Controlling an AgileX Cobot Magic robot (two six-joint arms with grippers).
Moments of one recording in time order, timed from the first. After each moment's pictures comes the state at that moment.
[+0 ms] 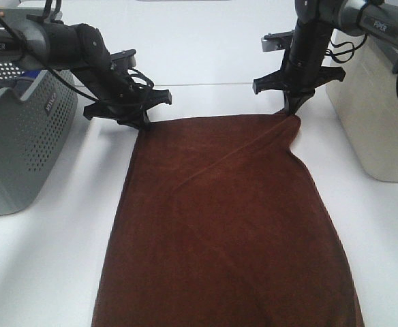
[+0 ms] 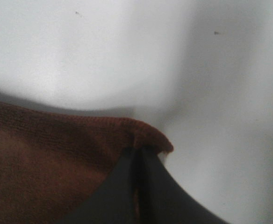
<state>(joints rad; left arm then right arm) -0.30 2.49 -1.96 -0.28 0.64 -0.14 0.25 2.59 -2.37 -0.10 1.19 0.04</state>
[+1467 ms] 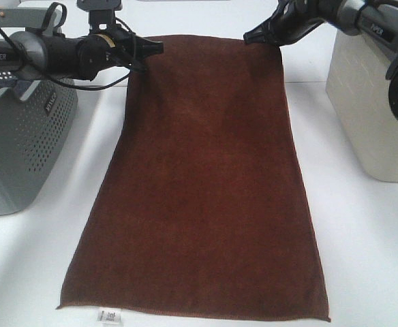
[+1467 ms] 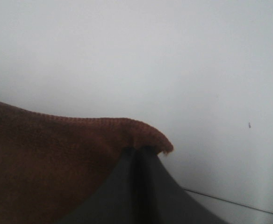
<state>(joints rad) -0.27 2.53 -1.96 -0.03 -0.23 -0.13 0.25 2.65 -2.48 -0.21 0.54 -0.01</state>
